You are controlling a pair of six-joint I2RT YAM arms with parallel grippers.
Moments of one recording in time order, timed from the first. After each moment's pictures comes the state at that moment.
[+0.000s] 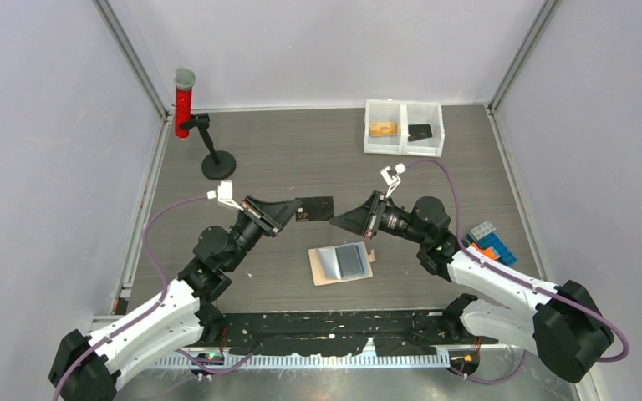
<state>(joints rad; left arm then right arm) -0.71 0.70 0.34 0.52 -0.08 -1.10 0.65 1.05 0.46 0.63 -0.53 1.04</state>
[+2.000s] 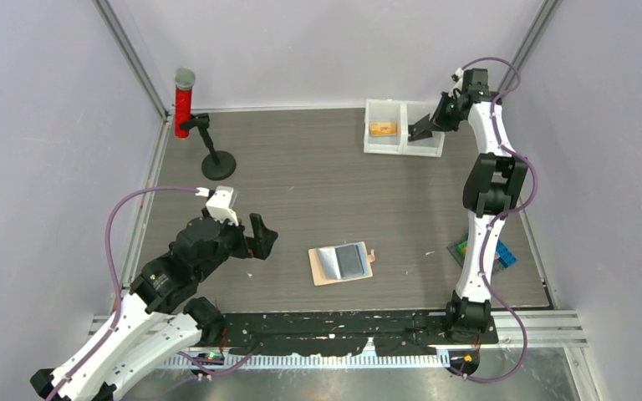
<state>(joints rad) -0.71 0.54 0.72 -0.62 -0.19 -0.44 -0.12 2.40 2.29 -0.78 -0.35 0.25</state>
